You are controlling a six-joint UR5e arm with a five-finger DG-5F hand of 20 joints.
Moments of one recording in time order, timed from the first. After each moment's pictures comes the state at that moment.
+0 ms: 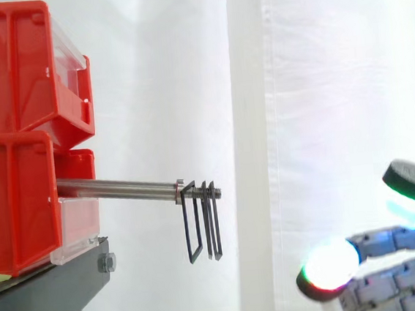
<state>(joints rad) 0.17 -2.20 -1.77 -2.18 -1.01 -0.19</state>
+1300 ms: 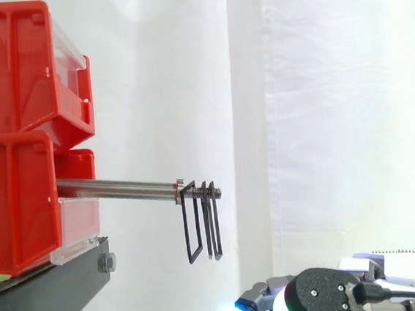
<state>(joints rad) 0.17 -2.44 -1.49 -2.09 -1.14 -0.50</state>
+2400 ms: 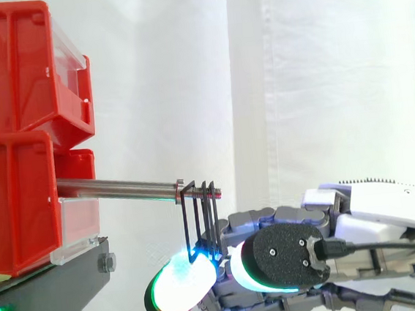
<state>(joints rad) 0.16 -2.39 -1.40 -2.20 -1.23 -0.75</state>
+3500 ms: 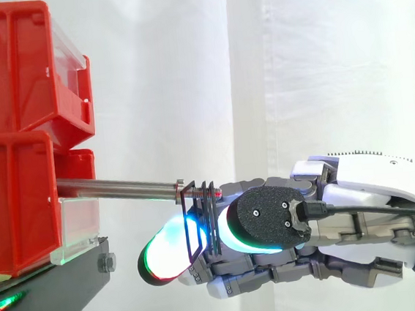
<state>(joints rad) 0.15 -2.37 -1.37 -2.23 -1.24 -0.77</state>
